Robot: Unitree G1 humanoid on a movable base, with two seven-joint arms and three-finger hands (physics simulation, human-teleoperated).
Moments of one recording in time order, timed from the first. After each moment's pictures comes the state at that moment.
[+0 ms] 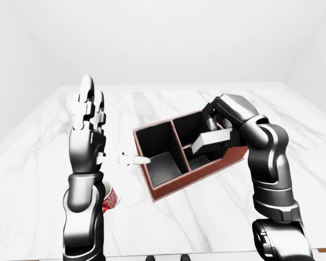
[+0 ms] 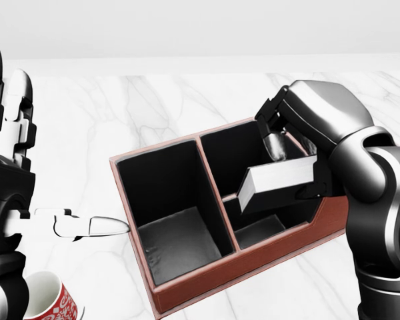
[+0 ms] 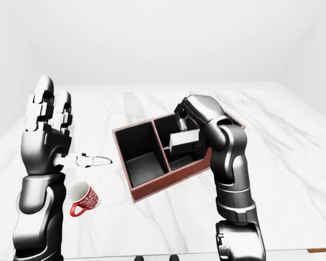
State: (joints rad) left arm -0.11 0.06 0.09 -0.59 0.01 0.09 -0.07; right arm -0.58 -0.28 -0.08 -0.18 -0.96 0.09 0.70
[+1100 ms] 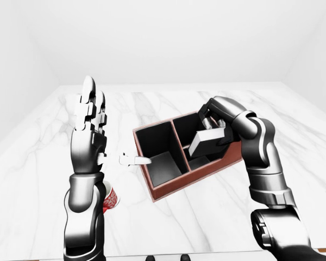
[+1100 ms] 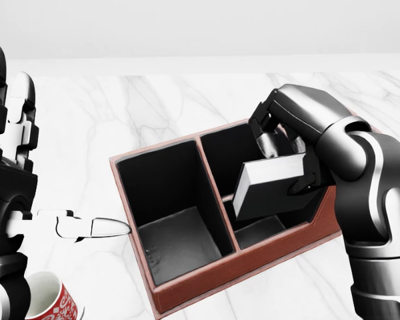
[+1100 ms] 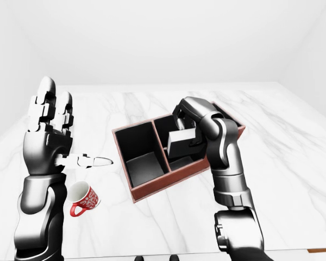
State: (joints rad) left arm -0.11 0.06 0.08 -0.58 0.02 0.09 -0.07; right arm -0.68 -0.29 -0.06 0.07 -0.90 0.09 0.70
